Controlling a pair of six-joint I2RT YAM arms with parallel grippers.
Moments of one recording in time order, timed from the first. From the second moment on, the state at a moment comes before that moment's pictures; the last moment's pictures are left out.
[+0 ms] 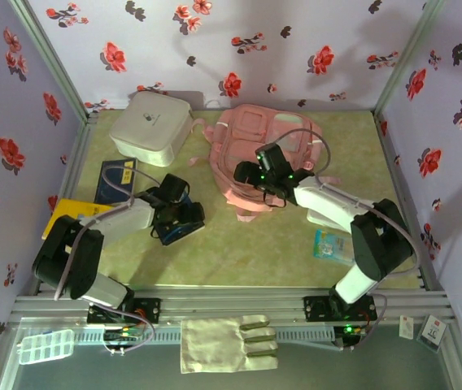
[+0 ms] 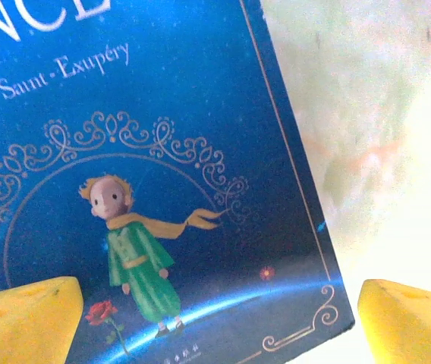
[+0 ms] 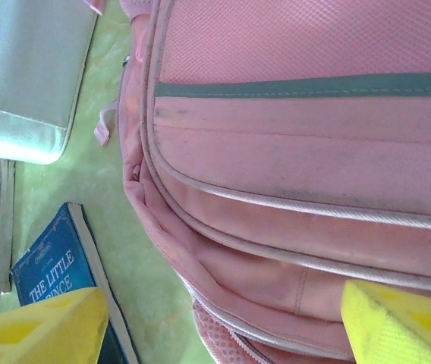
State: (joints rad) left arm -0.54 1.47 0.78 -0.48 0.04 -0.69; right arm 0.62 1.63 1.11 -0.26 -0.03 0.80
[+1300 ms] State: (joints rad) left arm -0.22 1.33 0.63 -0.43 0.15 -0.91; right arm 0.89 2.29 1.79 -0.63 -0.14 0.50
